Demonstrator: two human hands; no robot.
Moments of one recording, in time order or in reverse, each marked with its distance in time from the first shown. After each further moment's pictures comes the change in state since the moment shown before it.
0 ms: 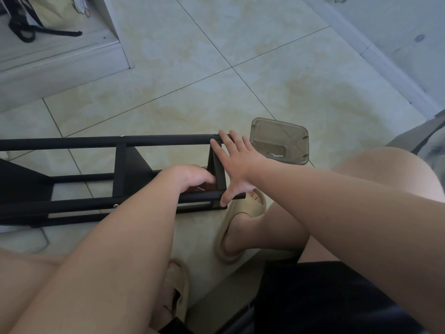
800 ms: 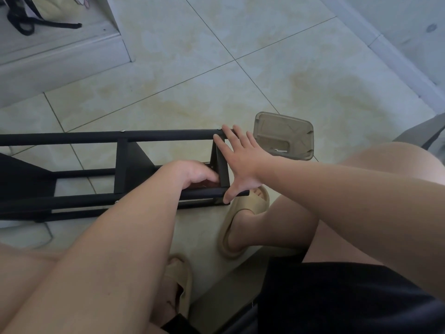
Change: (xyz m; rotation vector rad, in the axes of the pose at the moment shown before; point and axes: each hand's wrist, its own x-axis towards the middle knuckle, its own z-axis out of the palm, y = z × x) left_hand 0.006 -0.003 -0.001 -0.056 -0.077 0.034; right_hand 0.000 0.004 0.007 0.085 0.030 -0.027
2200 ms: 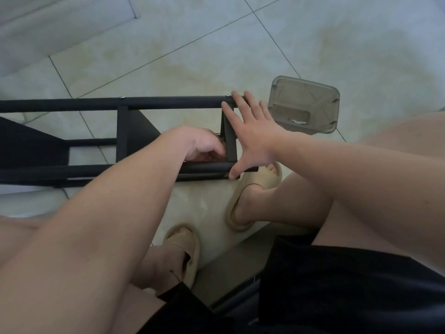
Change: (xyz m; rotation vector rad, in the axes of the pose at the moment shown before) left_hand 0.010 0.004 0.002 -0.242 -0.114 -0.007; right_hand -0.002 0.002 0.004 0.100 0.030 -0.044
